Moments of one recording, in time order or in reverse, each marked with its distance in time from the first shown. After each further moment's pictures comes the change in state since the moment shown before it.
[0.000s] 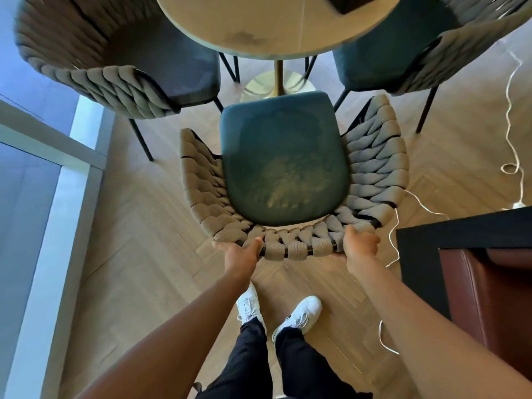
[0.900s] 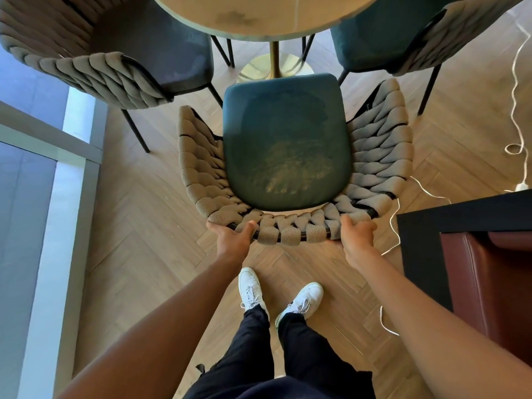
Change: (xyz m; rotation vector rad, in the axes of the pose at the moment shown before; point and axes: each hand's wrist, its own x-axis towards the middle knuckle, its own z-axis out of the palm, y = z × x) left_hand 0.000 0.019 -0.004 0.169 0.068 0.091; right_hand 0.006 0.013 0.002 0.116 -0.152 -0.036
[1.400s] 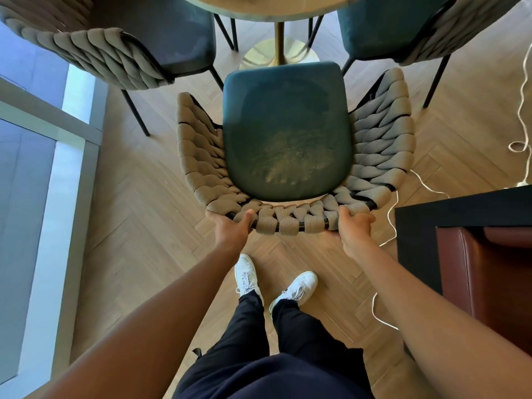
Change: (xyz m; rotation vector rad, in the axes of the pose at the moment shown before) left_hand -0.011 -0.012 0.005 -0.050 0.027 0.027; right_hand 0.006 0.007 -0.009 -0.072 0.015 -0.018
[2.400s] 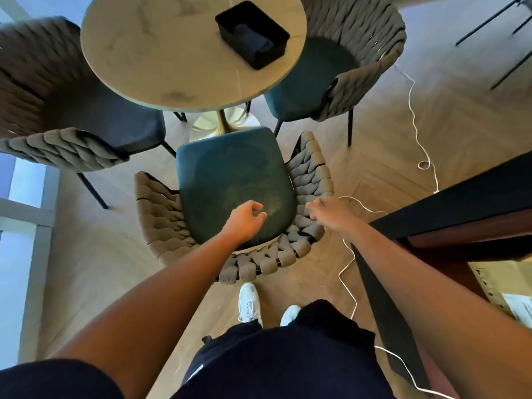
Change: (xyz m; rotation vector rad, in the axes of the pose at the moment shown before) left_hand -0.047 0.160 0.093 0.694 -0.497 0.547; right_hand -0.034 -0.136 -0.108 -0.549 -0.206 -0.450
